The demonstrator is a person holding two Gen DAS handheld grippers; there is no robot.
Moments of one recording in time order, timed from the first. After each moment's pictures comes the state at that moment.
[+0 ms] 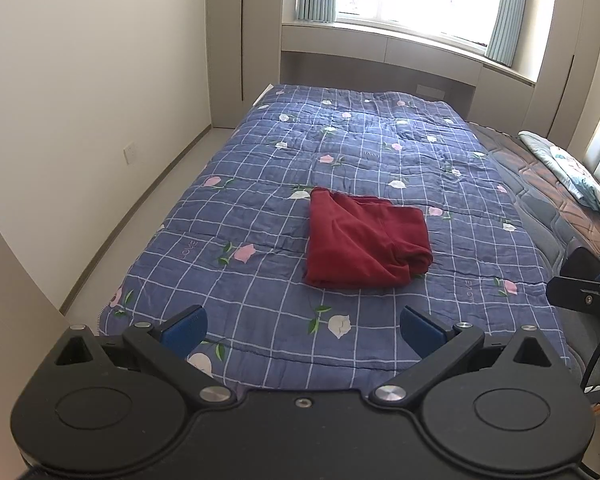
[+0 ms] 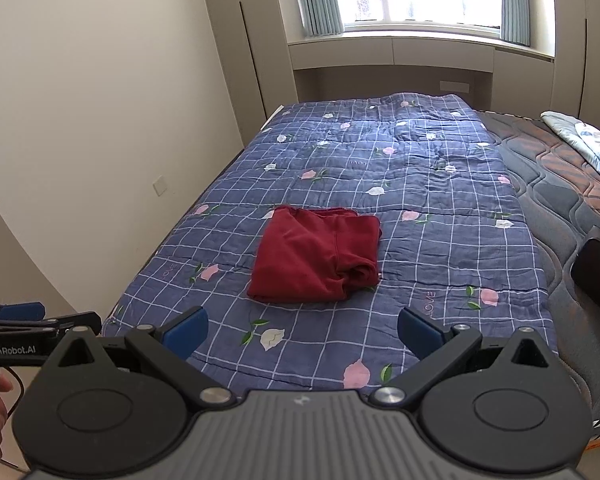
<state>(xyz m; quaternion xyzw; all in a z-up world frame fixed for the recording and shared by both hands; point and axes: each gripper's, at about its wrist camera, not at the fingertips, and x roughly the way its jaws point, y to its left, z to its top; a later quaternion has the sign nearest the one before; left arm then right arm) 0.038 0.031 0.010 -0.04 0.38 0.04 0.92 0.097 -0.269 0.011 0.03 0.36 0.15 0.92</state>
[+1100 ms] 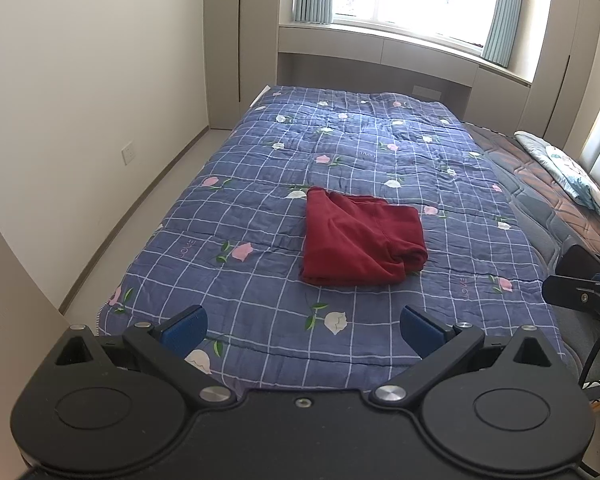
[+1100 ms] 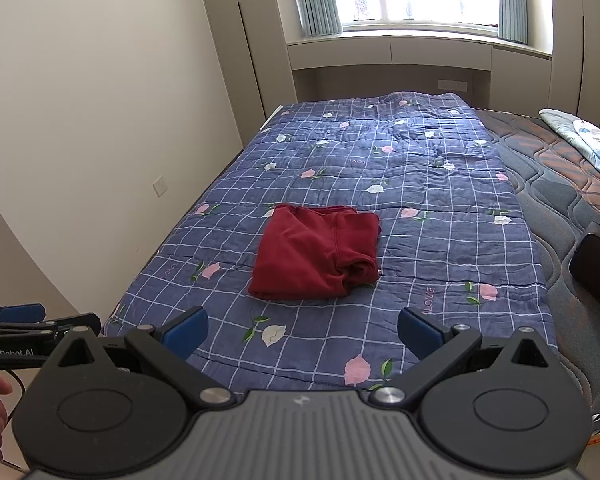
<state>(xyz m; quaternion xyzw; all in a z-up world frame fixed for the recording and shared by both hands) 0.029 0.029 0.011 -0.04 0.38 0.03 0.92 0.095 -0.270 0.009 0.03 0.37 0.15 0.92</state>
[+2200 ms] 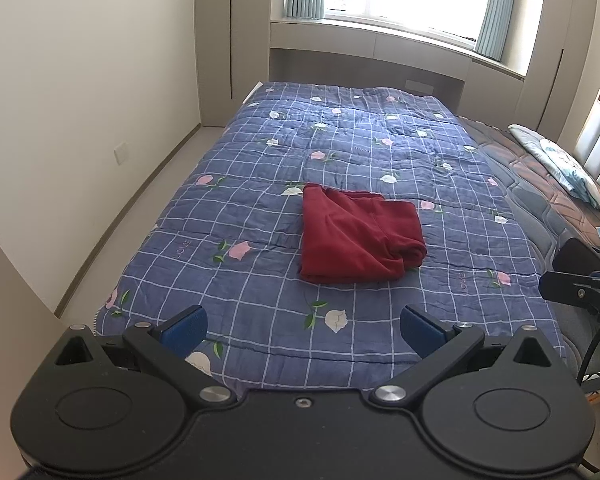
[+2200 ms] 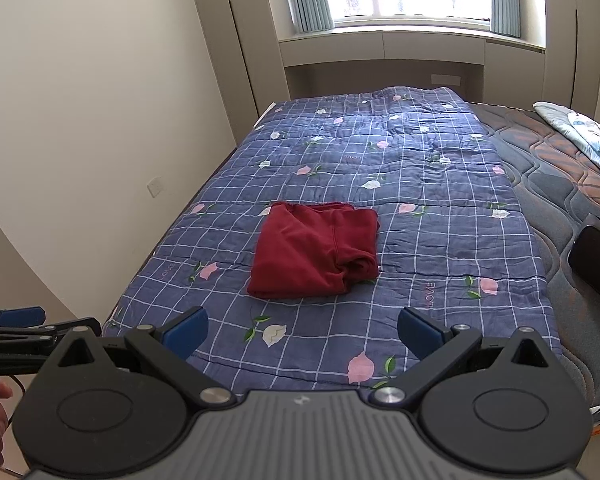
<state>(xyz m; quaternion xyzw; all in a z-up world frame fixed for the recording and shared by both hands) 0.028 0.029 0.011 -0.03 0.39 0.02 0.92 0.092 -0.259 0.009 0.04 0.37 0.13 0.92</state>
